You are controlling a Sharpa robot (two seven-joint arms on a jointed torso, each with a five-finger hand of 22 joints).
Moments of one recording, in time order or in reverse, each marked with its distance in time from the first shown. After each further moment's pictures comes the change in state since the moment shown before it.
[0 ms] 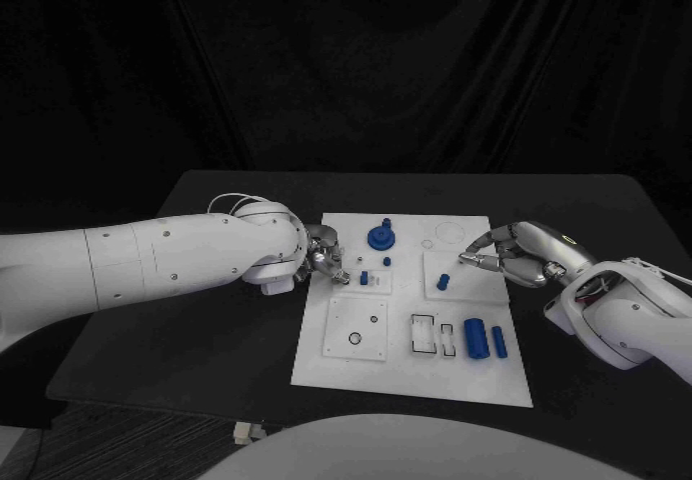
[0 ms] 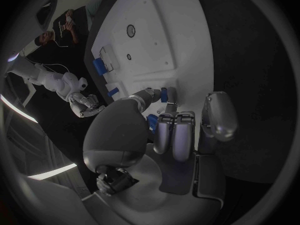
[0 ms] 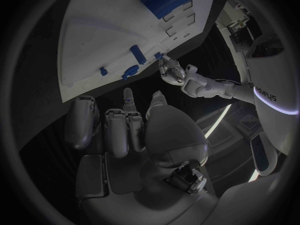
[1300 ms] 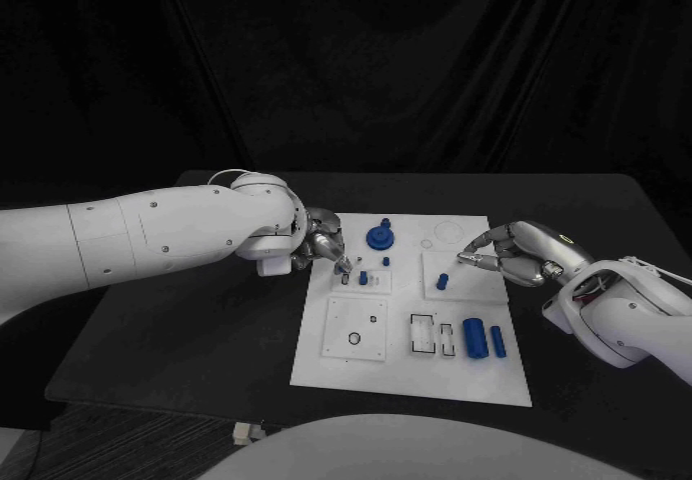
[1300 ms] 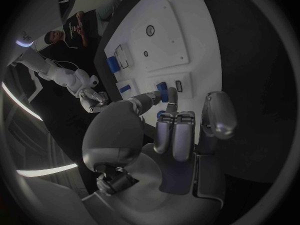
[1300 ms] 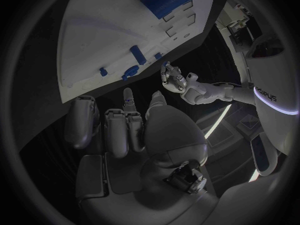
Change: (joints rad) left arm 0.083 0.009 0.000 -0.014 0.093 0.149 0.024; left_hand -0.120 0.033 0.226 -0.074 -0.341 -0.007 0.009 0.011 0.015 0.003 0.010 0.000 0.000 0.002 0.006 0.000 0.000 0.000 -0.018 0.011 0.008 0.000; right arm 0.000 0.004 0.000 -0.003 0.000 0.004 -0.001; right_hand 0.010 0.010 0.000 0.000 0.000 0.000 0.000 0.000 -0.001 0.000 0.000 -0.004 0.031 0.000 0.000 0.000 0.000 0.000 0.000 0.000 -0.004 0.000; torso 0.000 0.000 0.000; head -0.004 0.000
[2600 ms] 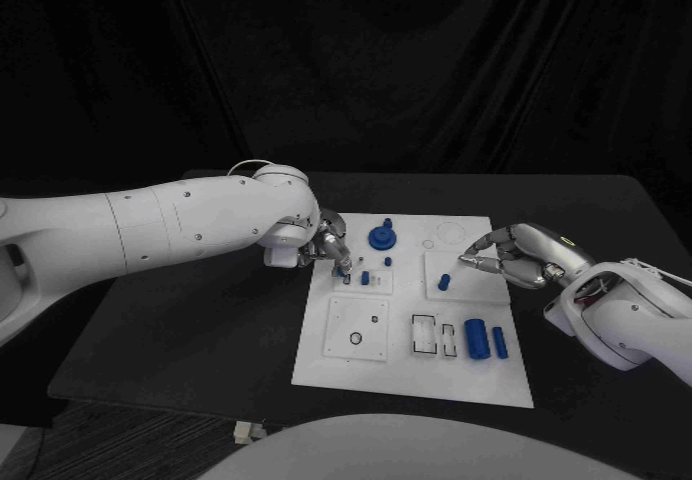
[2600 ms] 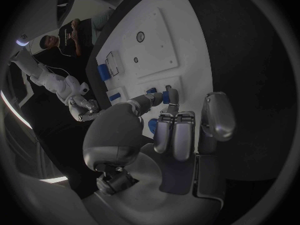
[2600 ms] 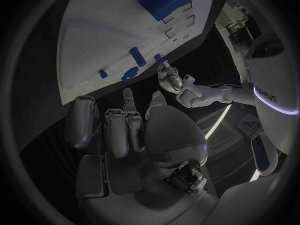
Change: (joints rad) left arm 0.003 0.091 0.000 -0.114 -0.019 0.138 -0.075; left_hand -0.058 0.035 -0.015 -0.043 0.225 -0.046 0.014 0.028 0.066 0.000 0.007 0.000 0.000 -0.002 0.001 0.000 0.000 0.016 -0.003 0.004 0.030 0.000; right arm -0.002 0.003 0.000 -0.002 0.000 0.011 0.000; right_hand 0.004 -0.004 0.000 0.000 0.000 0.000 0.000 0.000 -0.001 -0.002 0.002 -0.001 0.000 0.000 0.000 0.000 0.000 0.000 -0.004 0.004 0.000 0.001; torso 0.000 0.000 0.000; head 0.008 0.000
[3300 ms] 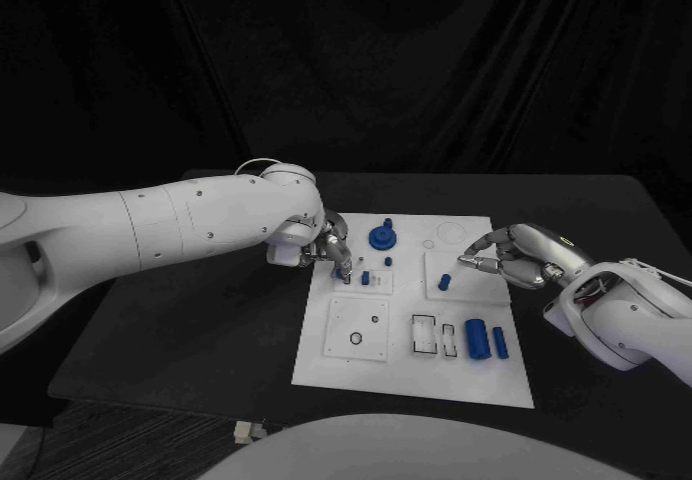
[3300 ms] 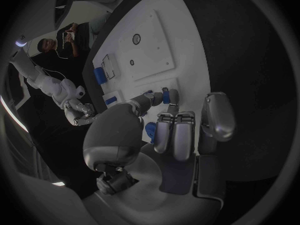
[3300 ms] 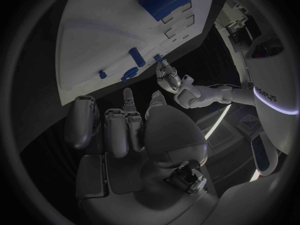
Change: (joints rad) left arm -0.004 0.039 0.000 -0.048 -0.010 0.059 -0.022; left_hand 0.002 0.002 -0.024 -0.024 0.059 -0.007 0.007 0.004 0.012 0.000 0.000 0.000 0.000 0.000 0.000 0.005 0.000 0.000 0.000 0.000 0.004 0.000; right arm 0.000 0.002 0.000 0.001 0.000 0.002 0.000; right_hand 0.008 0.000 0.000 0.000 0.000 0.000 0.000 0.000 0.000 0.000 0.000 0.000 0.012 0.000 0.000 -0.004 0.000 0.000 0.000 0.000 0.000 0.000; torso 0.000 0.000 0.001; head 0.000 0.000
